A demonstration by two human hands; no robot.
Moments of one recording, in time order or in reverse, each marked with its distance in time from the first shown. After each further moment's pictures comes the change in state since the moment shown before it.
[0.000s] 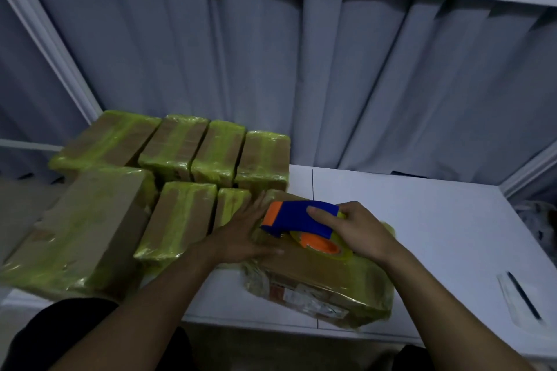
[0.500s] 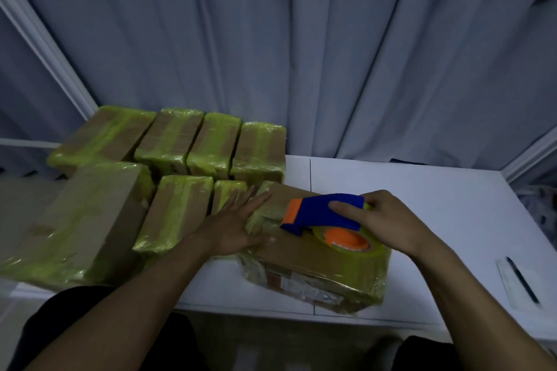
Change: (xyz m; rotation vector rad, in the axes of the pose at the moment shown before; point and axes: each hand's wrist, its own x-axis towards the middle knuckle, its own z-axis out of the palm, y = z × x) left_hand -0.003 0.006 -0.004 0.231 -0.025 -0.144; right_hand -0.030 -0.004 -0.048 -0.085 0.050 0.074
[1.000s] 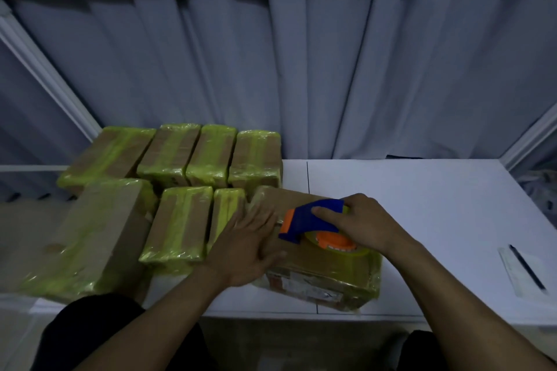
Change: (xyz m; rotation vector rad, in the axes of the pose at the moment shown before) left_hand -0.025 0.037 0.027 0.387 0.213 0.249; right_hand 0.014 0.024 0.018 -0.165 0.064 -0.008
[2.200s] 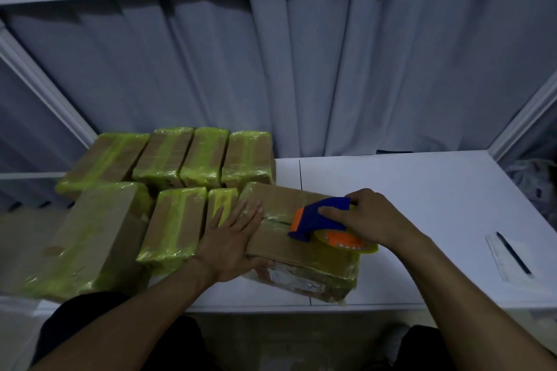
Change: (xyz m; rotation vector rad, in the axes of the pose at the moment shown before) left_hand -0.004 -0.006 0.004 0.264 -0.050 -0.037; right_hand -0.024 0.014 -0.029 0.006 0.011 0.039
